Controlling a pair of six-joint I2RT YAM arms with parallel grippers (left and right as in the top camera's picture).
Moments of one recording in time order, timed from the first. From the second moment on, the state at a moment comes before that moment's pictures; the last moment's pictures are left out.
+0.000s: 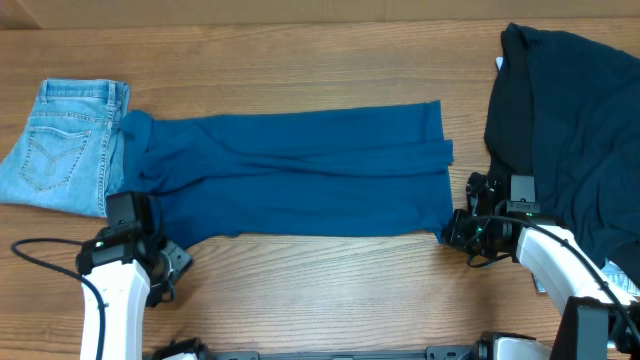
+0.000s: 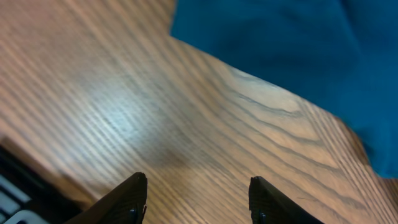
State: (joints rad) left arm 0.27 1.14 0.70 -1.04 -0.09 -0.66; right arm -0.10 1.42 0.59 -0.53 -0.37 0.23
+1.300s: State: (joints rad) left arm 0.53 1.51 0.70 -0.63 0.11 -0.26; right arm -0.10 1.42 0.59 -0.54 -0.35 0.25
